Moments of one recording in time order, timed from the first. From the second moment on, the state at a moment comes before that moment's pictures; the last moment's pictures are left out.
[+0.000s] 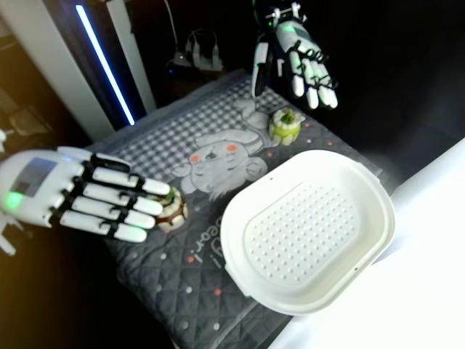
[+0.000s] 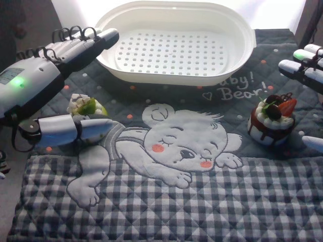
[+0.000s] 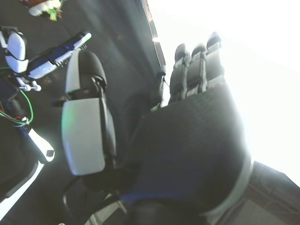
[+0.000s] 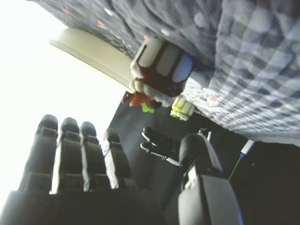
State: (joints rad) left arm 0.82 -0.94 1.05 -0.15 -1.10 0.97; right arm -0.84 -0.83 1.00 0.14 1.12 -1.01
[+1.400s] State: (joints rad) left arm 0.85 -1.01 1.11 -0.22 -0.95 0.95; right arm -0.67 -0.99 1.09 0.05 0.87 -1.01
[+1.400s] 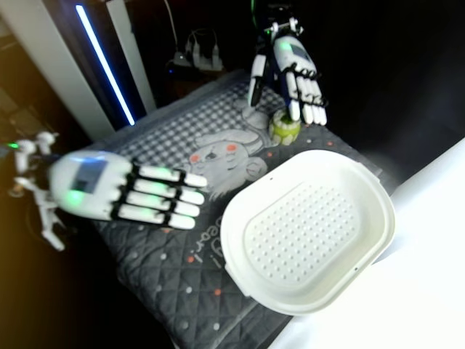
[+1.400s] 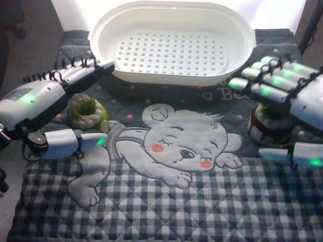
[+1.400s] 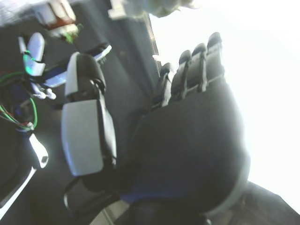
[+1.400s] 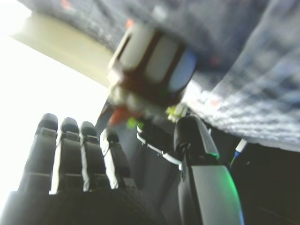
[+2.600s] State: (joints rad) left arm 0.77 -1.00 1.12 -0.15 -1.00 0.93; right arm -0.62 -0.94 1.09 0.08 0.91 -1.01
